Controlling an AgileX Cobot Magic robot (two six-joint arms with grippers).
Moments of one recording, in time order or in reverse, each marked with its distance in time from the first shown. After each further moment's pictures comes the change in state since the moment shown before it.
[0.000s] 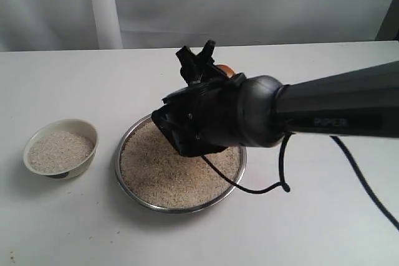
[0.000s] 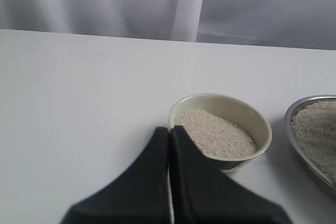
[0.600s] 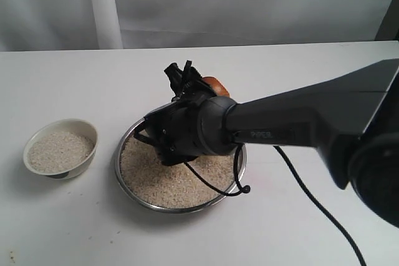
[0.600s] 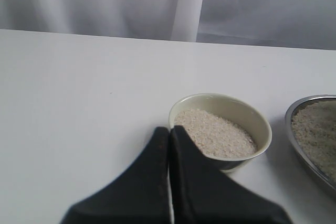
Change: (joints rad) left arm 0.000 0.000 0.000 0.000 0.000 0.000; right arm 0.000 0.202 -0.151 -0.029 0.049 0.006
